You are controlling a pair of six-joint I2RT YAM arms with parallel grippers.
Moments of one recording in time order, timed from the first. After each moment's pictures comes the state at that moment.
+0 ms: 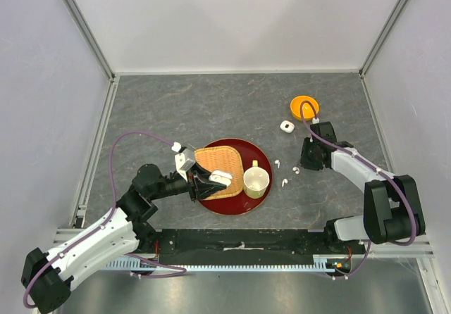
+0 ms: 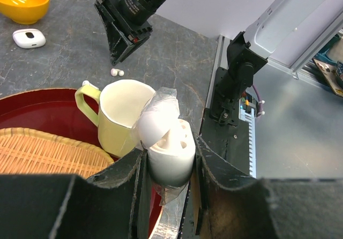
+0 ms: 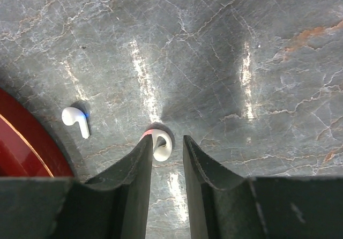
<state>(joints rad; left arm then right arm) -0.74 0.62 0.33 0.31 0.58 -0.30 0.17 1.37 0.71 -0.40 0.00 0.45</state>
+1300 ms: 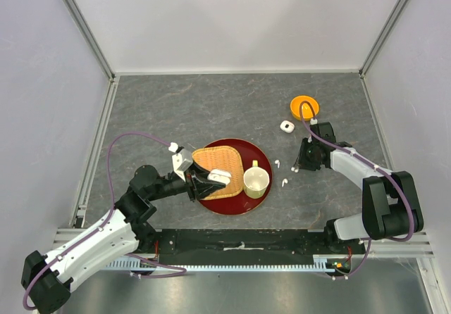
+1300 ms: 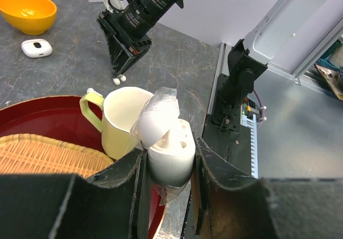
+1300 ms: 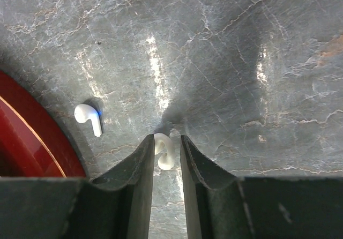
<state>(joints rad) -0.74 0.59 0.33 0.32 0.56 -0.30 0.16 1.41 0.70 -0.36 -0.09 0.45</state>
